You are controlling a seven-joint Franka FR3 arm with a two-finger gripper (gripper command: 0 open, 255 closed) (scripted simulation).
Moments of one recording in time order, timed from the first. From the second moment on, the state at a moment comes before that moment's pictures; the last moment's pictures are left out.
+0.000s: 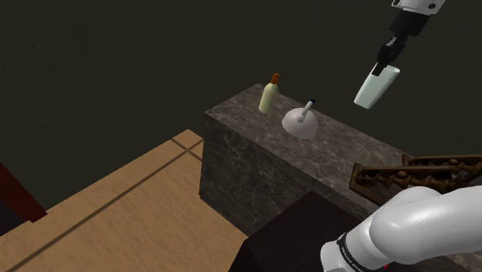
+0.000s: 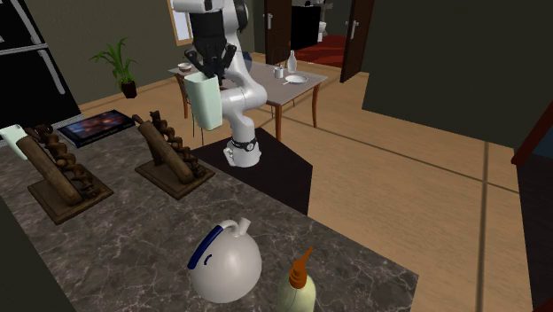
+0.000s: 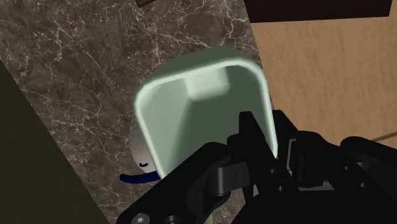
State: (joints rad) arm -0.09 -0.43 -0.36 -1.73 -0.16 1.30 -0.47
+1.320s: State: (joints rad) arm -0.17 -0.63 -0.48 -2.00 -0.29 1.39 -0.62
